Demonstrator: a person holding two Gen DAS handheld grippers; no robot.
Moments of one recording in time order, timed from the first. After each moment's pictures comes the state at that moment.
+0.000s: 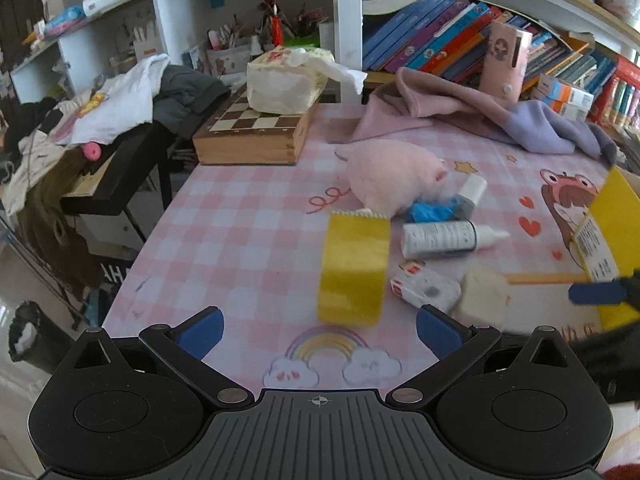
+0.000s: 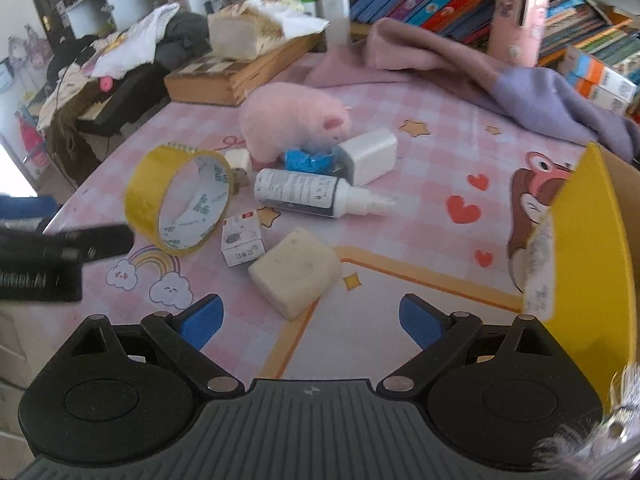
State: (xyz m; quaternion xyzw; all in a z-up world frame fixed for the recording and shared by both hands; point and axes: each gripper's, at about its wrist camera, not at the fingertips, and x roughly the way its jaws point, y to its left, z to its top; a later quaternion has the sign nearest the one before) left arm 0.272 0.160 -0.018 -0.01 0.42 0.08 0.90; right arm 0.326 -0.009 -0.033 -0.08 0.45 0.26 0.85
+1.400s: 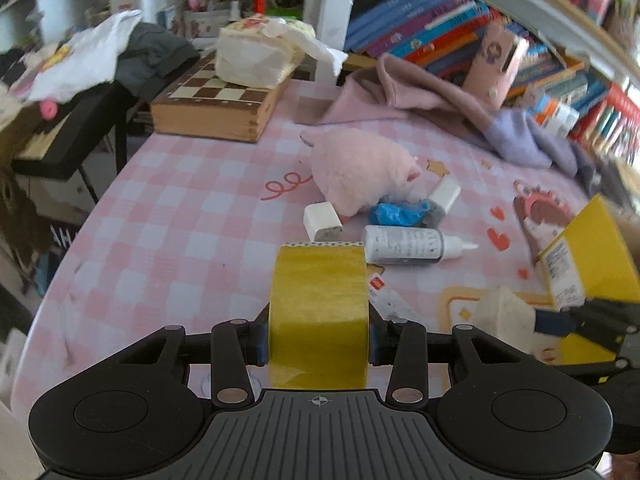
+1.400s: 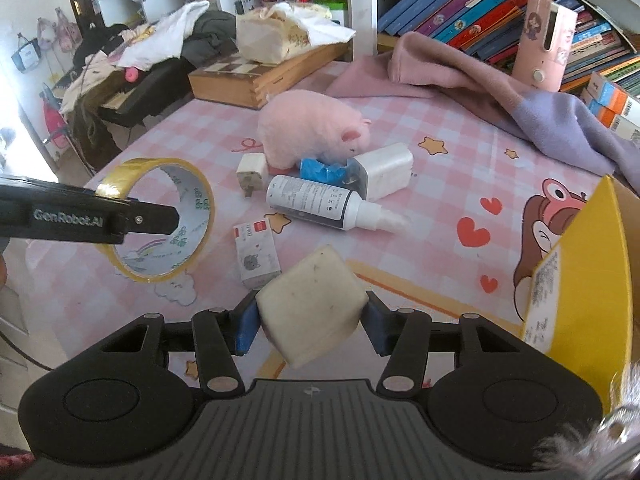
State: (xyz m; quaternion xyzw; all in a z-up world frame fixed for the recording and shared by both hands) left arm 0.281 0.163 -0.021 -0.11 0.44 0.04 0.89; right arm 0.326 -0.017 -0.025 -0.09 0.43 0.30 0.85
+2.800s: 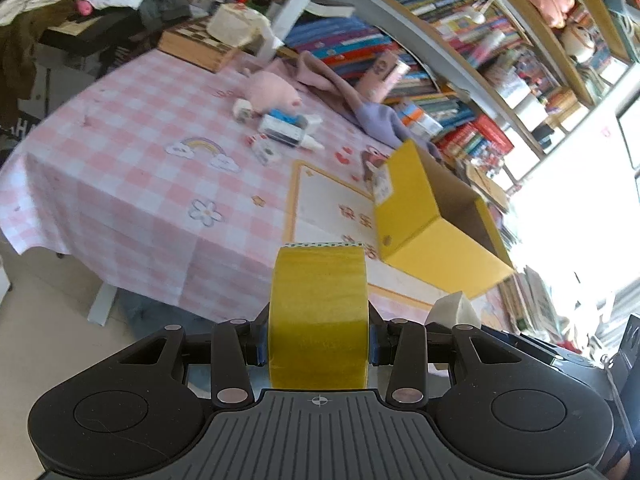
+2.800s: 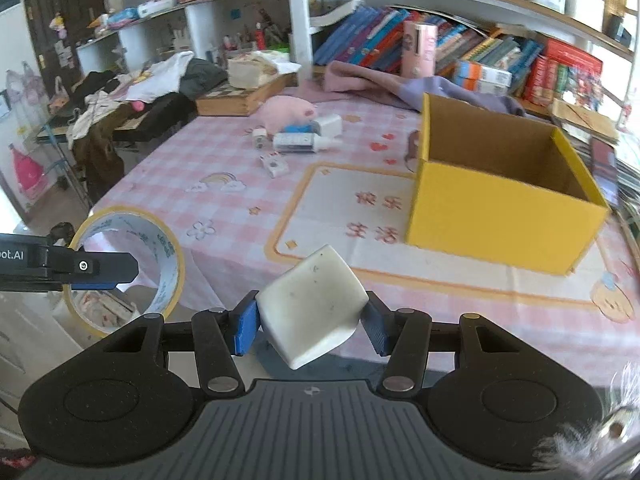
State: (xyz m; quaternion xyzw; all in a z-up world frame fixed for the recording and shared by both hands) left arm 0.017 0.114 0.011 -0.27 0.39 -0.09 0.87; right arm 0.044 -0.119 0.036 -0.04 0.38 0.19 0.90
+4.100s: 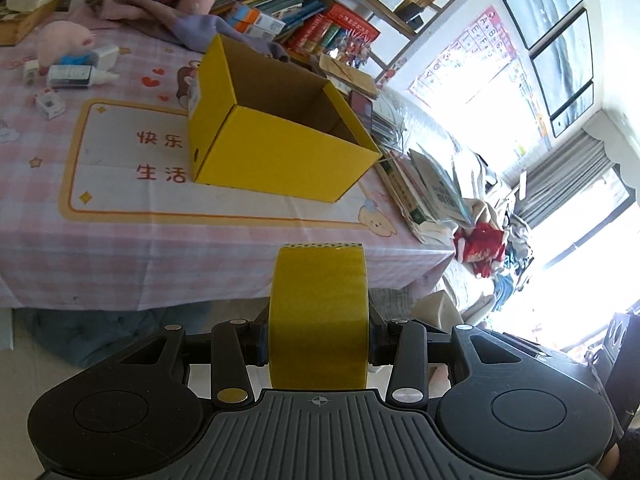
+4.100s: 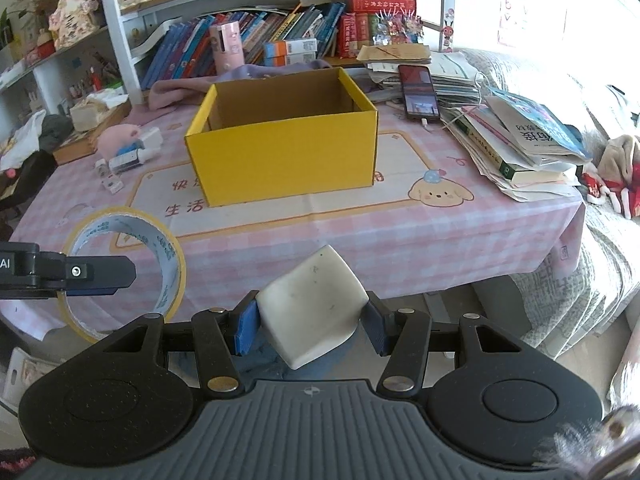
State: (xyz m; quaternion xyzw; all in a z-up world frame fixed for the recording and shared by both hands) left arm 0.056 -0.029 0.009 -0.19 0.44 -0.29 0.83; right arm -0.013 -0.261 0.037 0.05 0.39 -0.01 0.92
